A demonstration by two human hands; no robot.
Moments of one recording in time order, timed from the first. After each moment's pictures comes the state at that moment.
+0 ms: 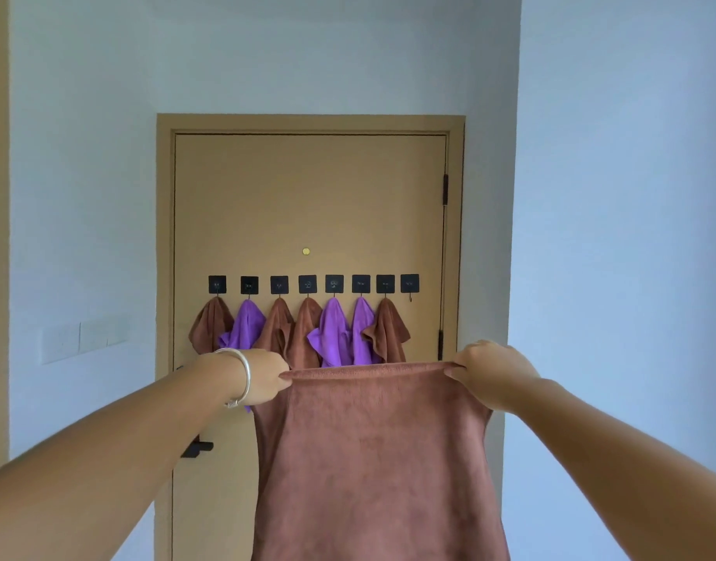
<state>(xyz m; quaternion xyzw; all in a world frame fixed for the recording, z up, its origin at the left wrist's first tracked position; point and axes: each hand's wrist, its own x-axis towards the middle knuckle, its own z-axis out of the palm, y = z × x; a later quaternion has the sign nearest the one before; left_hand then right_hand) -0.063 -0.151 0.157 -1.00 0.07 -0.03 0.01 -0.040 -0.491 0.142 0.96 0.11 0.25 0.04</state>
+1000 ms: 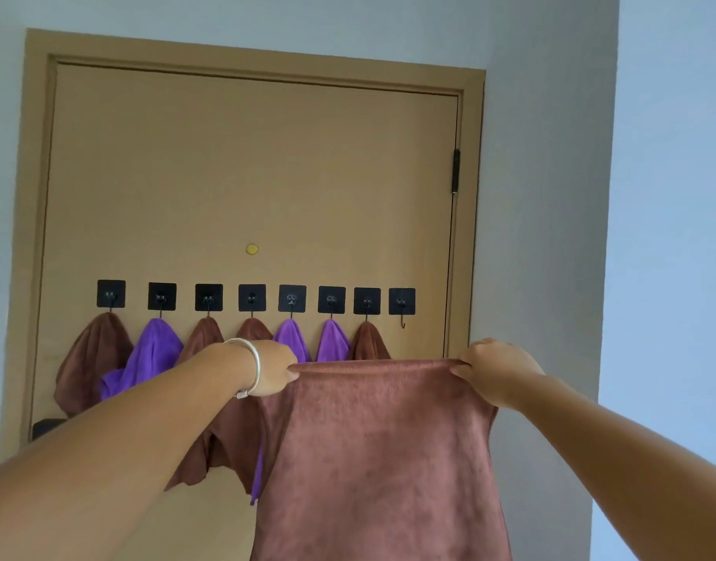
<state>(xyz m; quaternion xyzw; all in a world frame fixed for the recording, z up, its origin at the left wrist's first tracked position) 0.300 -0.187 0.177 -0.99 0.12 -0.05 0.05 0.299 -0.527 0.162 0.96 0.05 0.26 0.07</state>
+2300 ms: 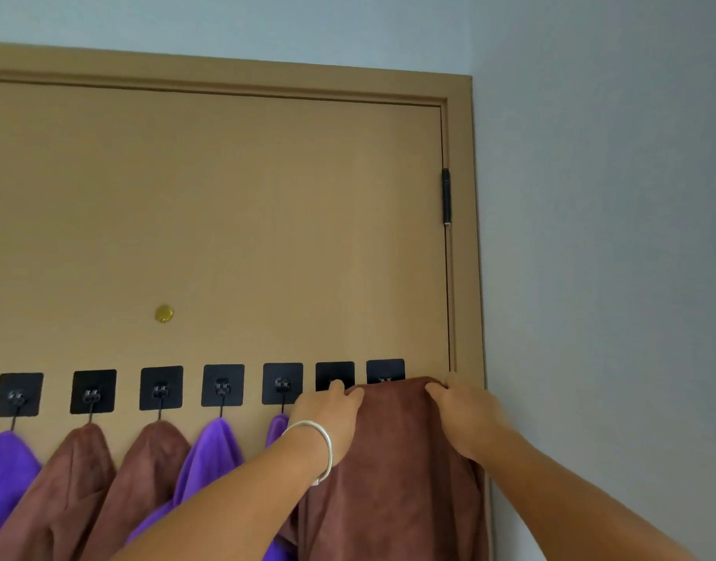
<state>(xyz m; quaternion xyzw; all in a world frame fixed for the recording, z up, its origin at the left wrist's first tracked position) 0.541 -0.327 0.188 -0.93 0.15 -0.31 0.08 0.535 -0.552 0.185 0.92 0.10 0.37 0.03</state>
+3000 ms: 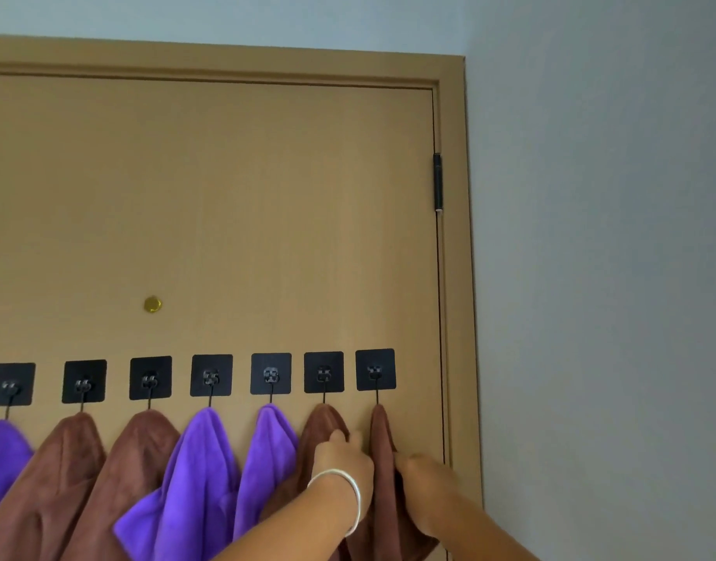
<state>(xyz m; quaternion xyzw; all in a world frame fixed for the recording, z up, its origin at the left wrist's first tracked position) 0.549 -0.386 0.121 -0.96 0.10 -0.13 0.23 0.553 -0.527 0.092 0.95 0.22 0.23 0.02</state>
